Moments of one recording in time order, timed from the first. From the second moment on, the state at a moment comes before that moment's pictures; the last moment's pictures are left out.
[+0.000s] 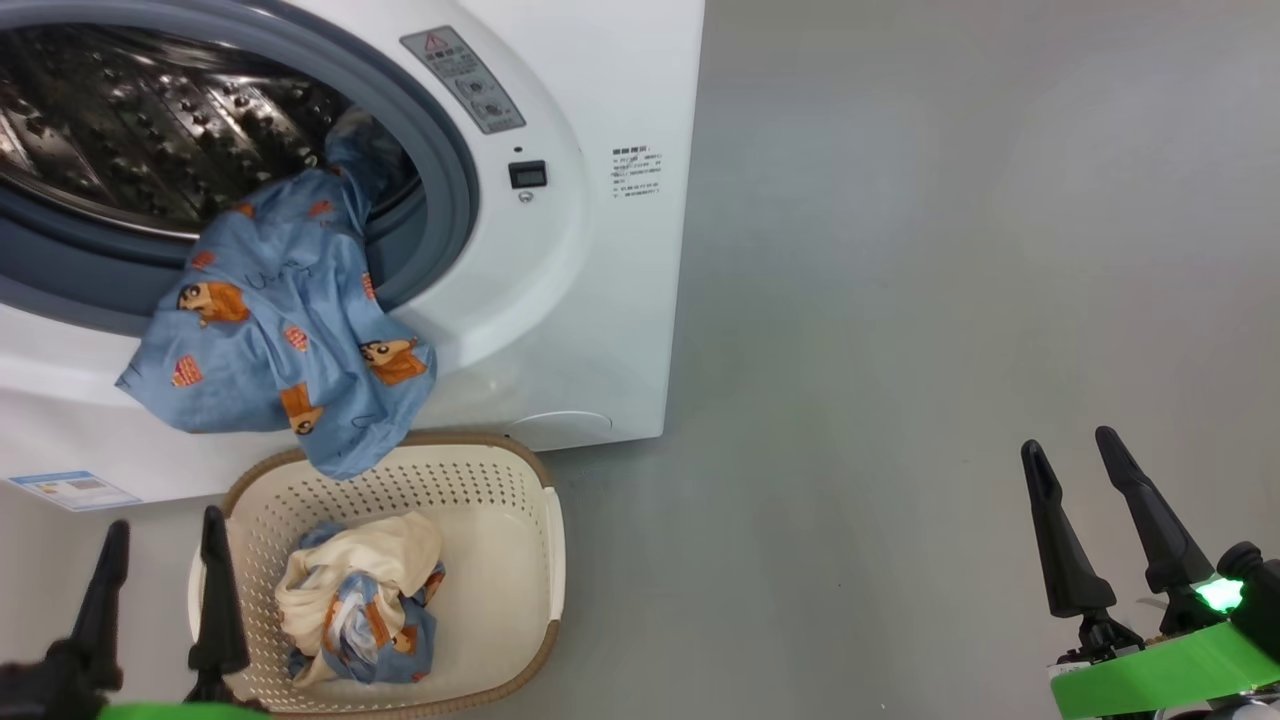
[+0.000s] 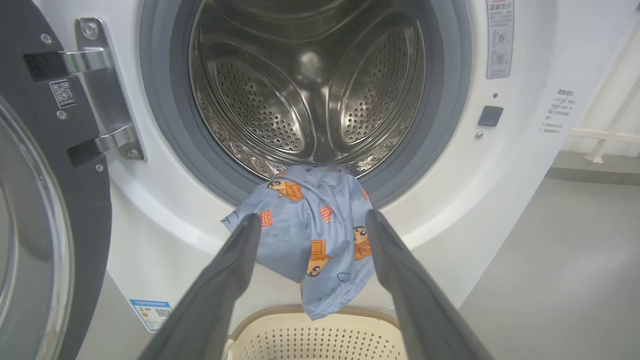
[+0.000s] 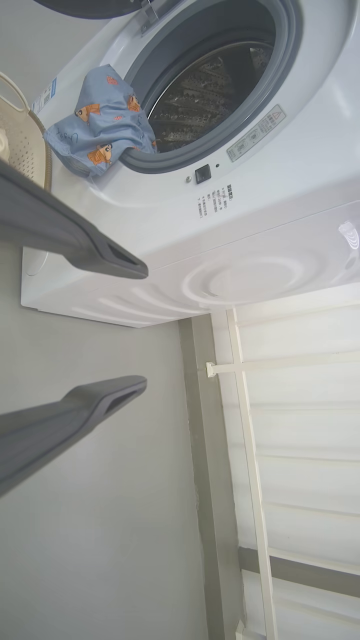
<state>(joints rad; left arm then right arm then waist) -0.05 0.12 0.14 0.18 -0.27 -0.13 -0.26 0.04 -0.25 0.09 -0.04 0.45 0.13 -0.25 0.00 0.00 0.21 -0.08</state>
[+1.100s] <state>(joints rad) -0.60 0.37 -0.07 0.86 -0.44 -0.13 -0.26 -0.08 -0.23 0.17 -0.05 0.45 0.13 -0.25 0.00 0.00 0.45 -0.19</state>
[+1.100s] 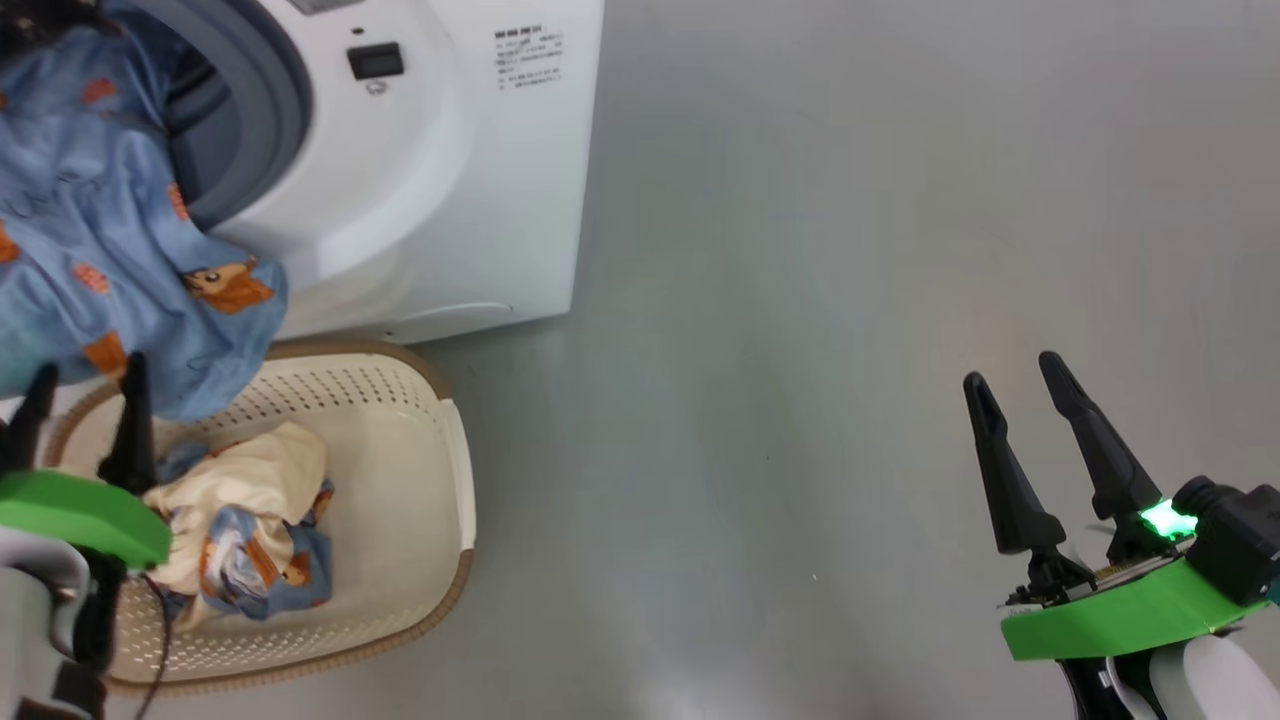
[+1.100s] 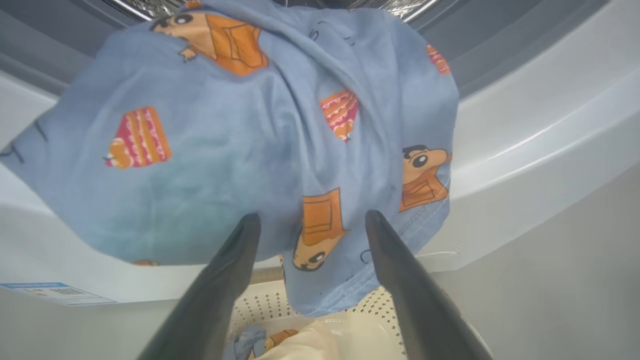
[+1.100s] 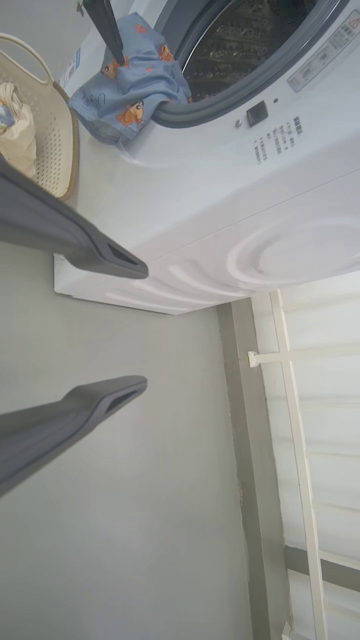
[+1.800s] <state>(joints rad) -0.78 0.45 -0.28 0.86 -0.62 -0.13 -0.26 -0.16 -0.21 0.17 -0.07 0.43 0.13 -0.25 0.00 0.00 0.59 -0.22</state>
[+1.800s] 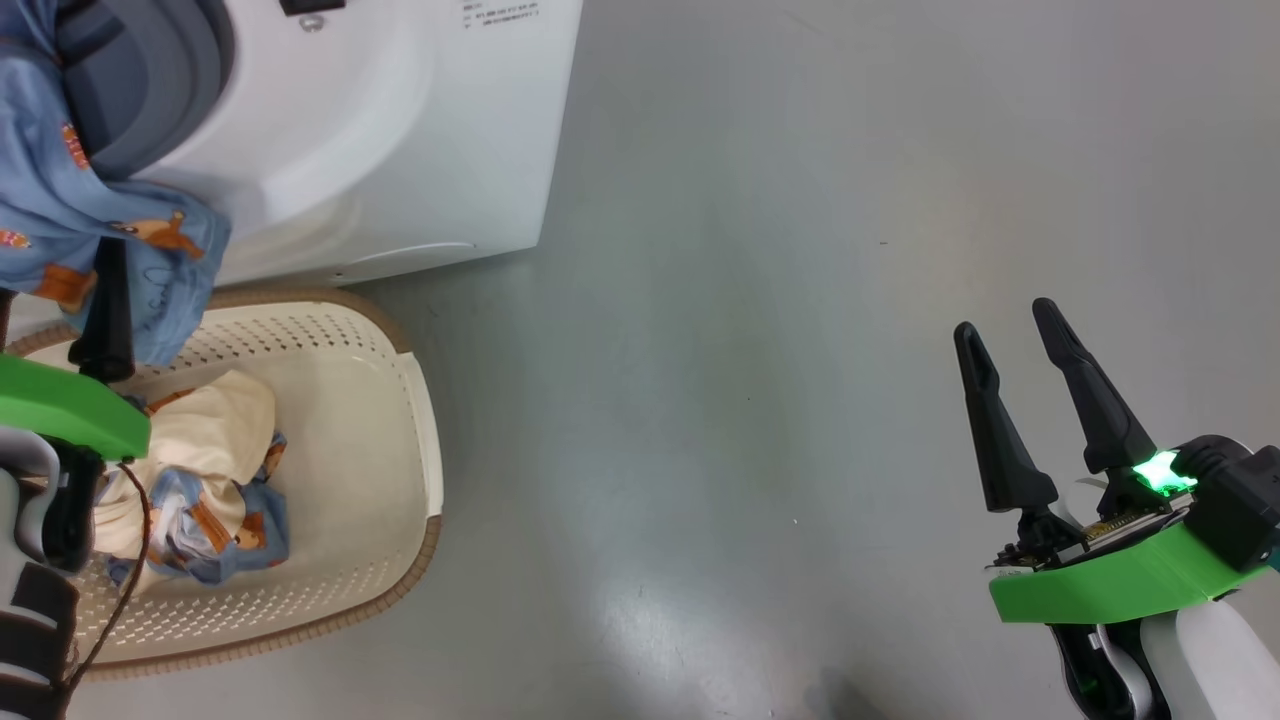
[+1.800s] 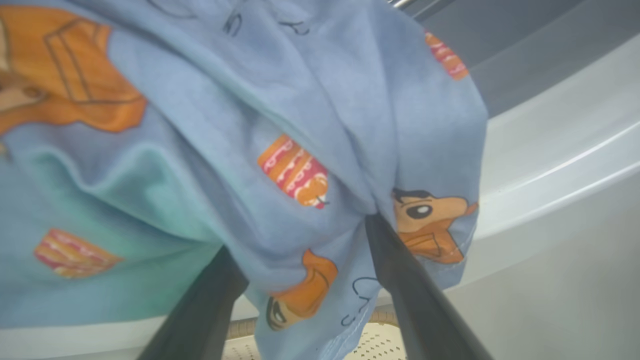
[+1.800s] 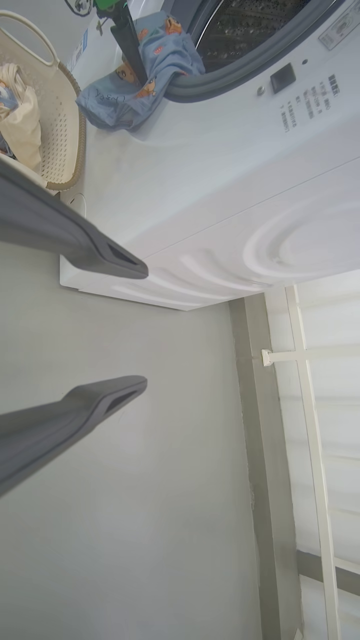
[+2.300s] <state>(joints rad) -0.78 0.49 -0.36 0.77 -0.72 -0.13 -0.25 -0.18 -0.20 0.18 -0.07 0.43 0.13 -0.25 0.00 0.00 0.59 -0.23</state>
